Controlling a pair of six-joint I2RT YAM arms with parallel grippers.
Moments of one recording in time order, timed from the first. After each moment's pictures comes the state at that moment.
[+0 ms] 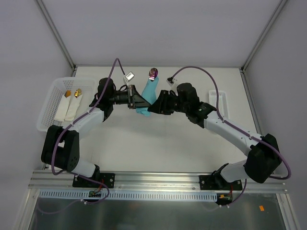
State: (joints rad) left arm -0.29 1.46 0.90 0.37 1.08 -0.95; right arm 0.72 1.41 1.10 -0.13 -0.34 0.73
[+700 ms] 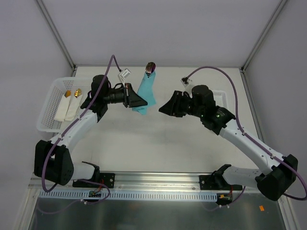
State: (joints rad) left arm -0.29 1.32 0.97 0.10 1.00 -0.59; right arm 0.69 1.19 1.08 -0.32 -0.28 0.72
